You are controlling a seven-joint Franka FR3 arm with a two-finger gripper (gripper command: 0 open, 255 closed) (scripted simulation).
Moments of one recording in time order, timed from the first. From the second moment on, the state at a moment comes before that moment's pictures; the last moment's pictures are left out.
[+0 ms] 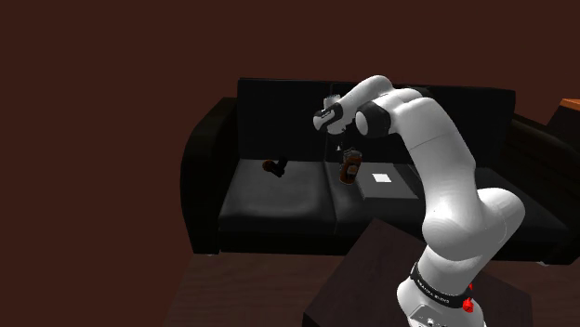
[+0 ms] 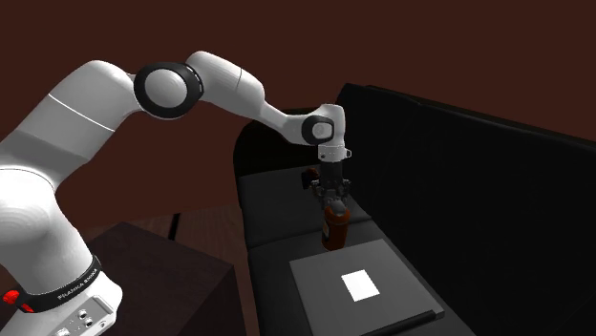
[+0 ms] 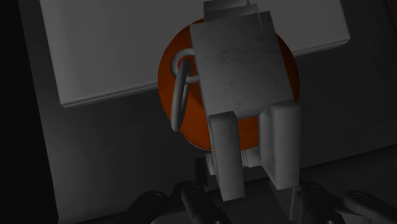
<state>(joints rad) -0.38 0.86 -0.34 -1.32 0.00 2.01 -1.10</state>
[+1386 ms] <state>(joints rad) -0.38 0.77 -0.36 -1.28 -0.01 1.88 -1.12</state>
